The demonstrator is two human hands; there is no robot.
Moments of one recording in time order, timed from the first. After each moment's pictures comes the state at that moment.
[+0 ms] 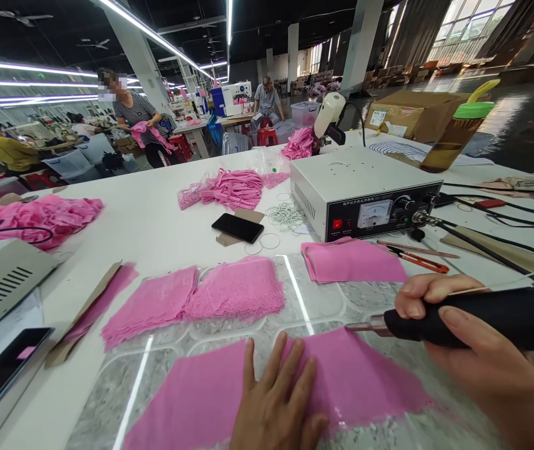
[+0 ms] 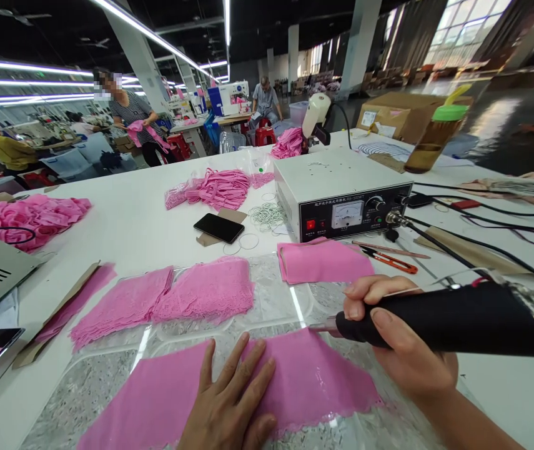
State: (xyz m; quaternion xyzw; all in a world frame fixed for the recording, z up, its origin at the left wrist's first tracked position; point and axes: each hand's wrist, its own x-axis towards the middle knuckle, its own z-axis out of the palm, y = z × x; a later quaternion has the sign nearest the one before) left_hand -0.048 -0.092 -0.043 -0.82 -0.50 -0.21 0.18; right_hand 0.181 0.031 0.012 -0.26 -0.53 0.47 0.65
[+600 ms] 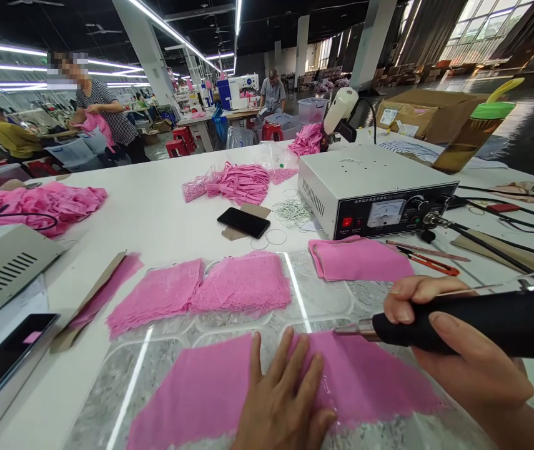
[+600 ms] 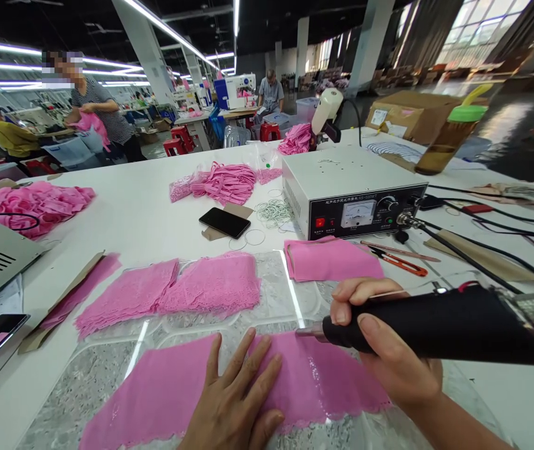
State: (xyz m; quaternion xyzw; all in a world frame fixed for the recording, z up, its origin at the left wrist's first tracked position) left_hand -0.045 -0.095 -0.043 -0.82 -0.51 -0.21 0.16; right_hand 0.155 0.021 0.025 -0.26 -0.51 0.52 0.63
